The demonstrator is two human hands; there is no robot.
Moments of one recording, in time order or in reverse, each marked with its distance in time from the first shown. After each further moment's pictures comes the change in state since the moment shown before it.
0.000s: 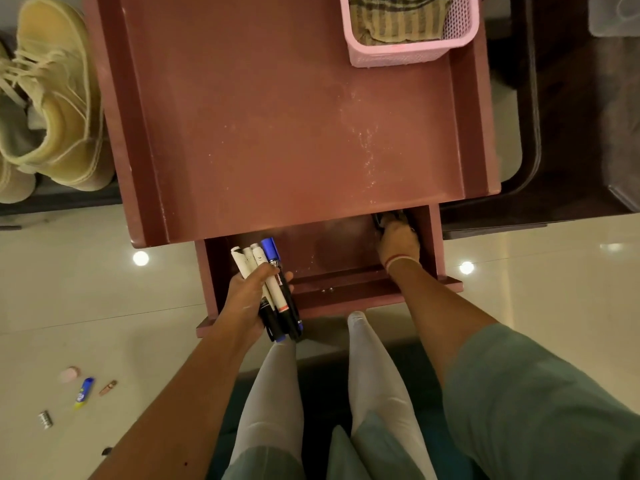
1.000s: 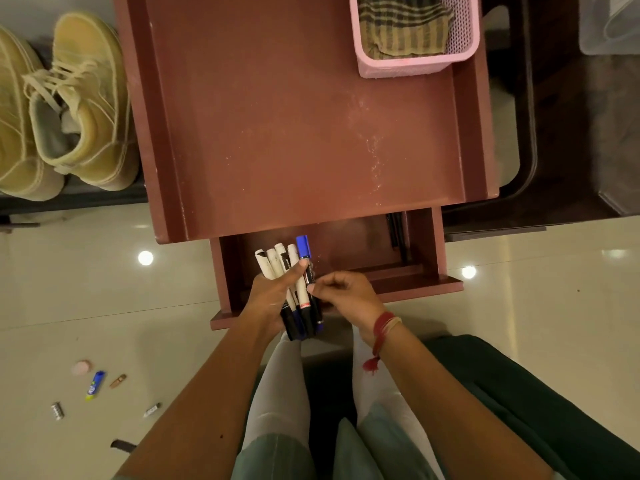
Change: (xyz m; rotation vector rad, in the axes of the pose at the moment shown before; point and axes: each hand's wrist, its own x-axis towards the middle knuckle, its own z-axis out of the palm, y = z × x) left_hand -0.012 -0.001 0.010 -0.031 -0.085 -0.044; right_hand -0.139 -0.078 -0.048 1.116 -0.592 0.168
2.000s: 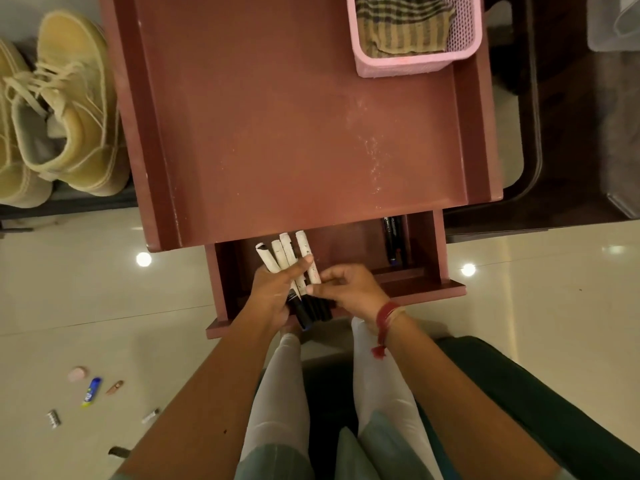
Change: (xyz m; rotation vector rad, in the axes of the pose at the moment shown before) left_hand 0.018 0.008 0.013 0.029 0.059 -0.040; right_hand 0.016 -0.014 -0.014 -0.191 -0.092 0.006
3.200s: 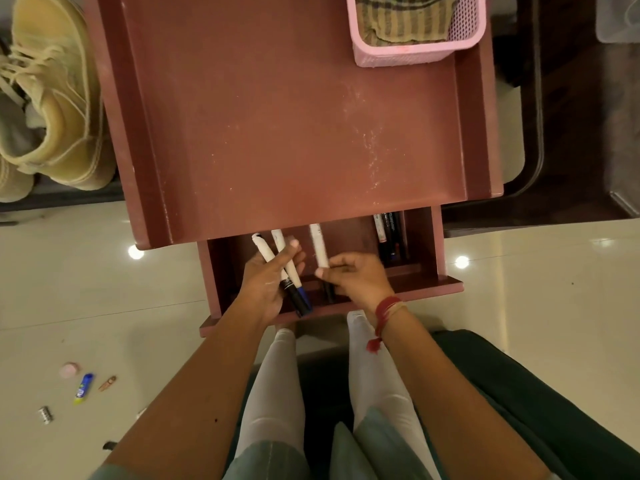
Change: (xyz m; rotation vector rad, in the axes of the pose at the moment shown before) left_hand 0.014 0.002 -0.001 -0.117 -0.046 0.056; right_hand 0.014 0.007 -0.007 0.093 0.224 0.038
